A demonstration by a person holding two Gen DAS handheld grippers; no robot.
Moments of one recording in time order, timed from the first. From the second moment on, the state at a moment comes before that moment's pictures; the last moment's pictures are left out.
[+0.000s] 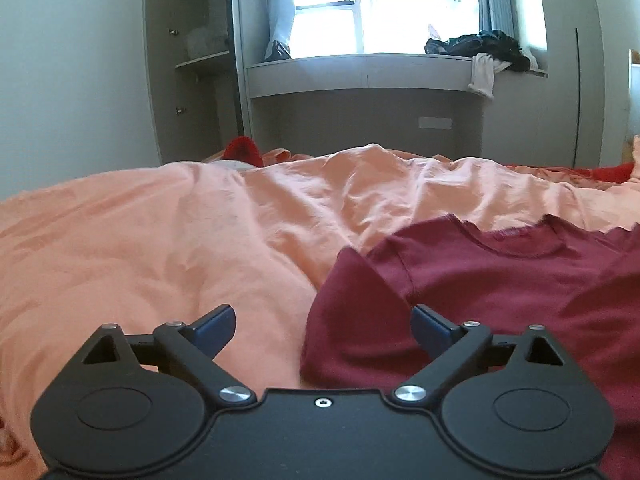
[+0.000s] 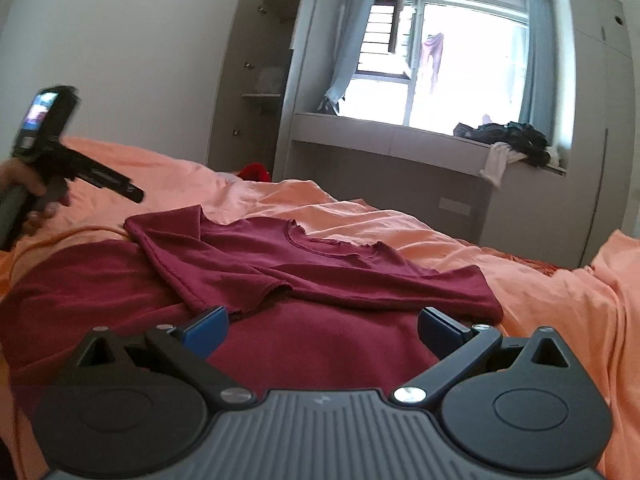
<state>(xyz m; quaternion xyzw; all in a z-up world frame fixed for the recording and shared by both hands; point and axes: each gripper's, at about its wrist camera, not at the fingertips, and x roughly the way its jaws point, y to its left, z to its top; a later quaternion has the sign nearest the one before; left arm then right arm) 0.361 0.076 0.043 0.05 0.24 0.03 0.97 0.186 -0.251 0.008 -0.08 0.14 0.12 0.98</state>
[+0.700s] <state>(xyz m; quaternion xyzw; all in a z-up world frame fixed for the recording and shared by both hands) 0.477 0.102 0.018 -0.01 0.33 0.10 0.94 0.174 -0.267 -0.006 -0.07 0.15 0.12 0.98</state>
